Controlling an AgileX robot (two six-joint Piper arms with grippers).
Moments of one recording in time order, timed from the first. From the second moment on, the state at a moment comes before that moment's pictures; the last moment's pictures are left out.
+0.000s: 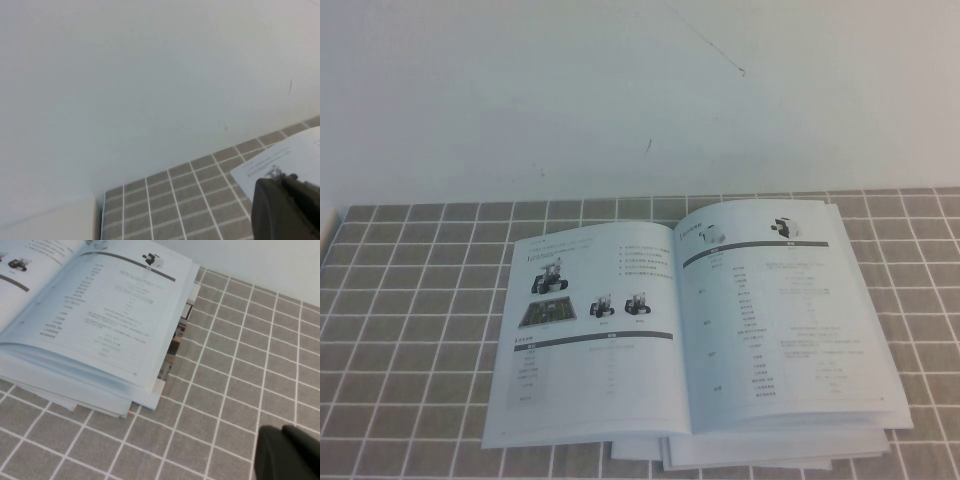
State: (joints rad) right arm 0.33 0.16 -0.39 -0.14 0.81 -0.08; left arm -0.11 0.11 -0.15 -0.37 0.12 0.59
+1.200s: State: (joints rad) right arm 0.33 0.16 -0.39 -0.14 0.81 -0.08; left arm -0.03 -0.01 0.02 -0.13 0.36 0.16
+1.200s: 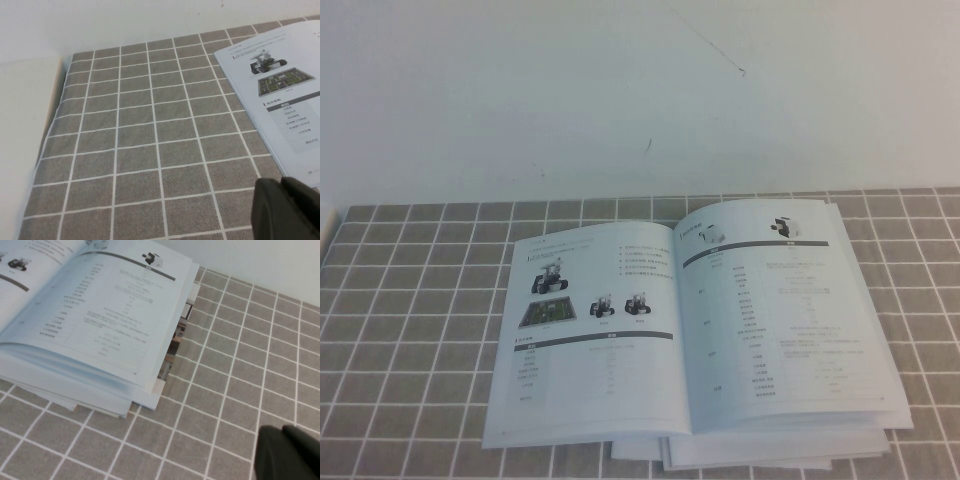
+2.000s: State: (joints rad) right arm 0.33 0.16 -0.39 -0.14 0.81 -0.08; left arm -0.03 -0.01 0.02 -0.13 0.36 0.15
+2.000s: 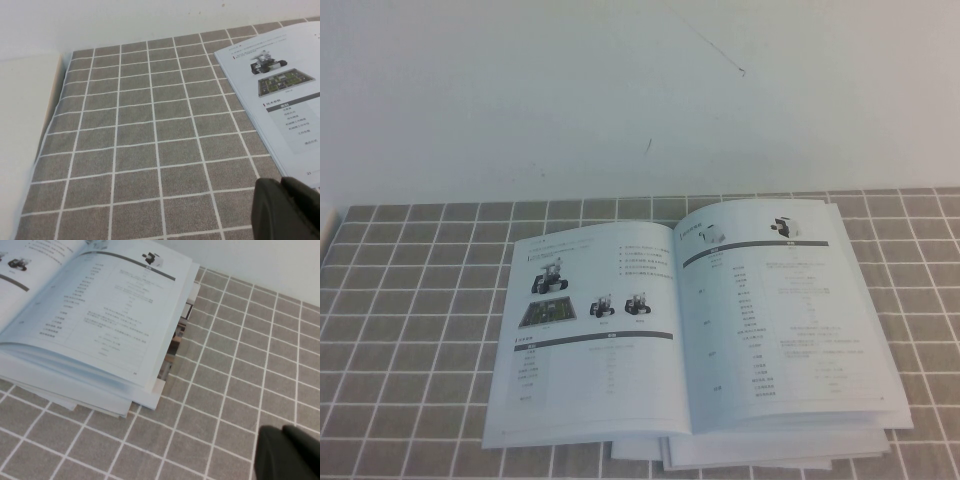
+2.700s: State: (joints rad) right arm 0.08 -0.01 -0.05 -0.10 0.45 -0.07; left arm -0.03 -0.01 0.02 -0.13 0.36 0.15
